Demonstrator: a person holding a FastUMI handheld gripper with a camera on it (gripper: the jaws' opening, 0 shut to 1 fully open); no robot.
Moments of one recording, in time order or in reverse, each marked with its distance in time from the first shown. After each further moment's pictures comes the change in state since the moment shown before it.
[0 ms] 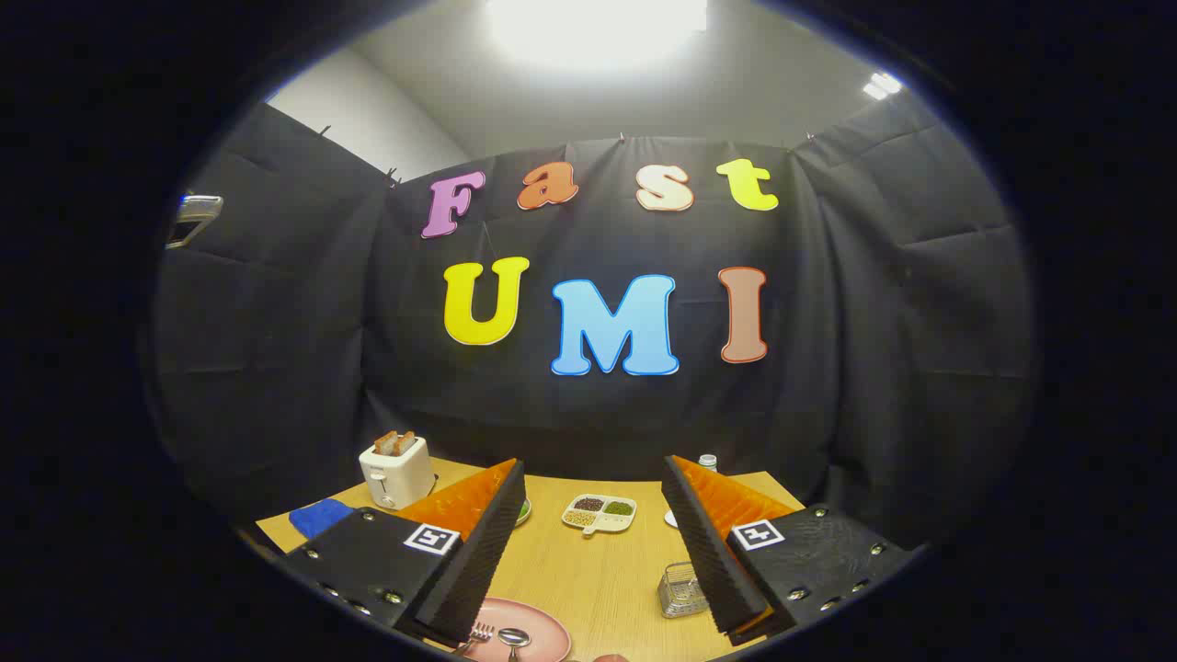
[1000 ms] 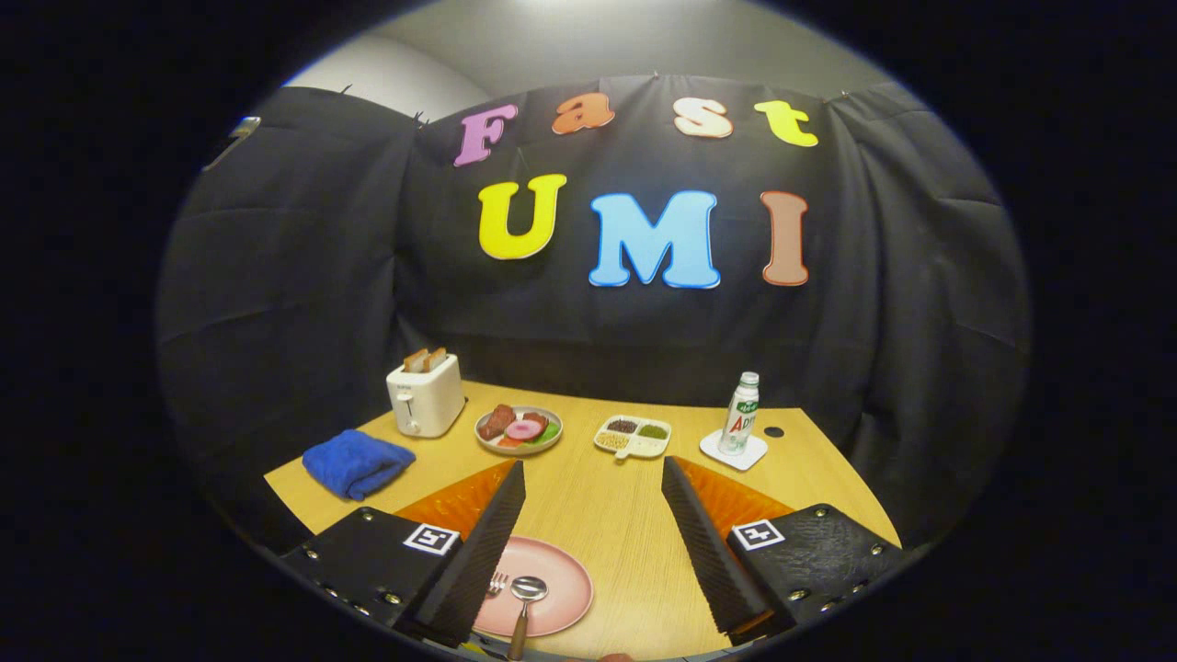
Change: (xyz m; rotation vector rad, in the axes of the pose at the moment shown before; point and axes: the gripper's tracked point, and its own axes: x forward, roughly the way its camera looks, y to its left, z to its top) arm -0.013 0.036 -0.127 -0.042 0.291 0.128
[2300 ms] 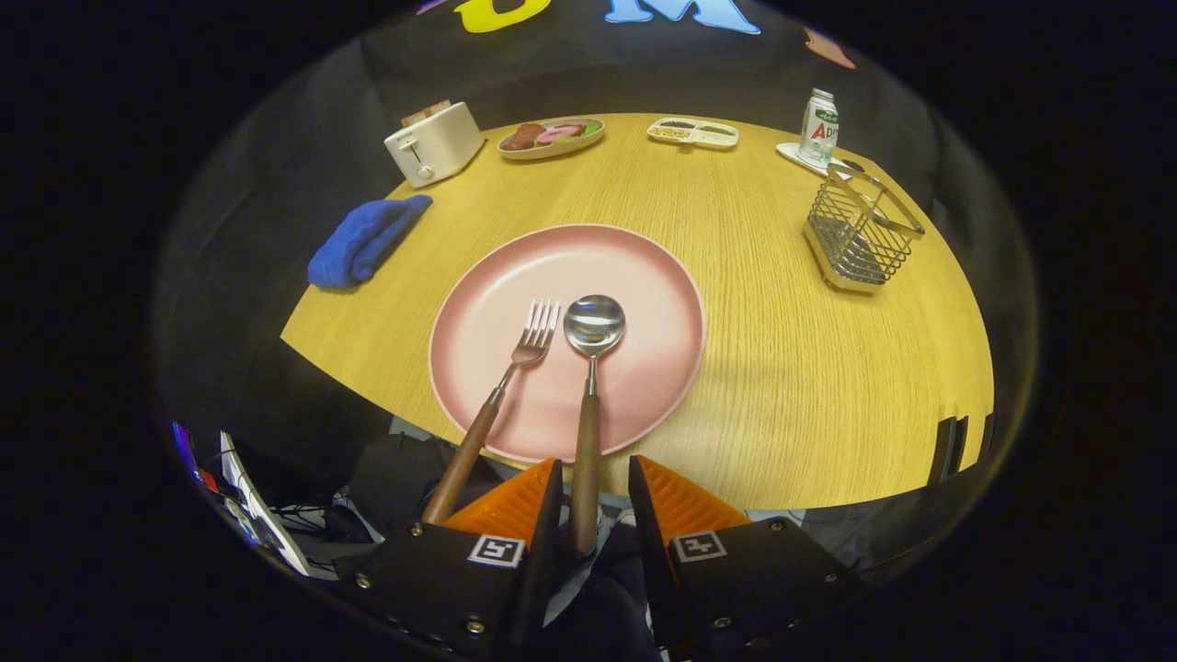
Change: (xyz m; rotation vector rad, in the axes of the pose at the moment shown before) arm -0.033 0.069 -0.231 0.127 0.817 0.156
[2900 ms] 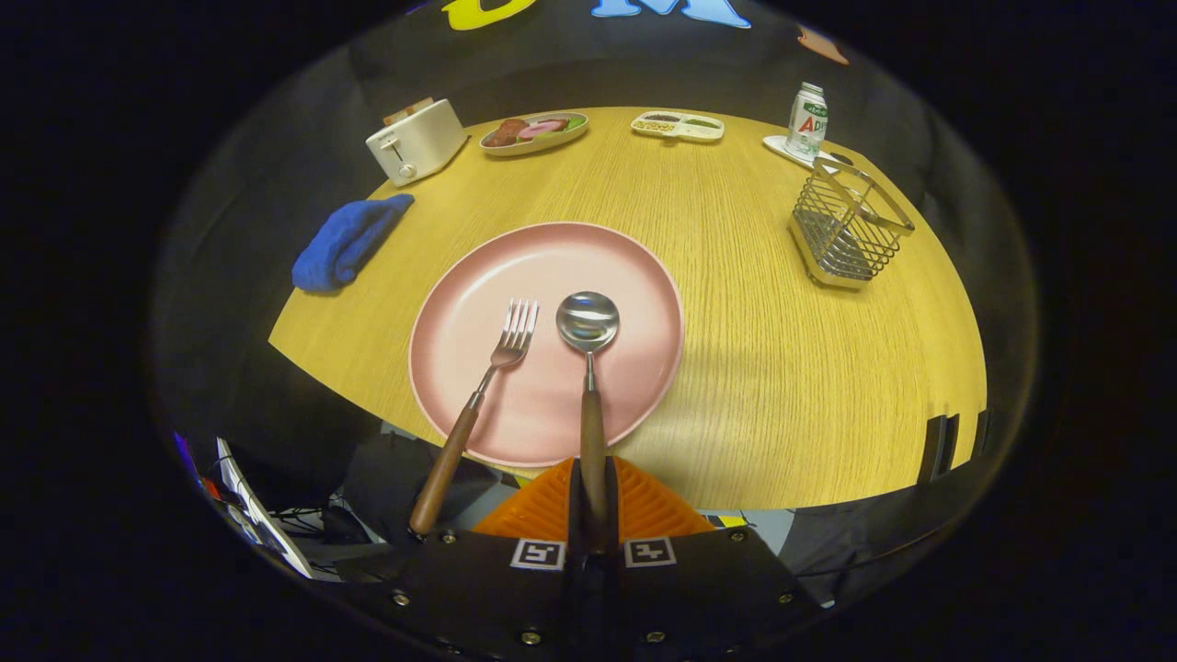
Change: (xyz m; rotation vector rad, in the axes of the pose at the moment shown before) arm -0.003 -0.016 0.010 0.030 0.003 -0.031
